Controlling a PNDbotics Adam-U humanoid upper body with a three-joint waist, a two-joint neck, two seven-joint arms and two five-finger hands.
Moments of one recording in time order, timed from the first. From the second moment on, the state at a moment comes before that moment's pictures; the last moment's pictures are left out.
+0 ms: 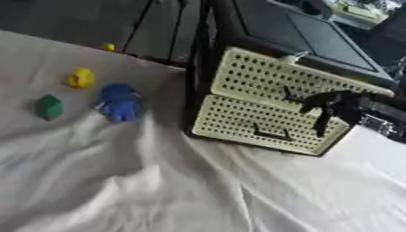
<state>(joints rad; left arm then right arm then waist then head) -0.37 0.24 -0.09 -2.01 0.11 0.02 -0.14 -0.45 -1.13 -0.14 -1.64 -0.30 -0.43 0.47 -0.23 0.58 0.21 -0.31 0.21</state>
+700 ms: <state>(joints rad) -0.37 0.23 -0.09 -2.02 0.10 0.02 -0.15 -0.42 -1.13 -0.15 -1.63 -0.25 -0.45 0.41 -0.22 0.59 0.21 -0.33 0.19</state>
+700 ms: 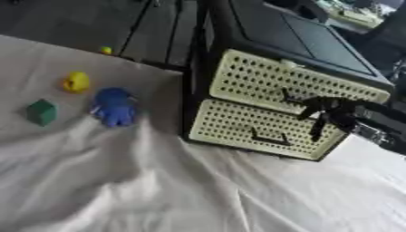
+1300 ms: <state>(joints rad) -0.36 0.23 -0.08 -1.99 0.12 0.03 -0.14 -0.21 -1.15 -0.16 -1.79 -0.23 -0.48 0.48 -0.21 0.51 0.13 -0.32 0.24</state>
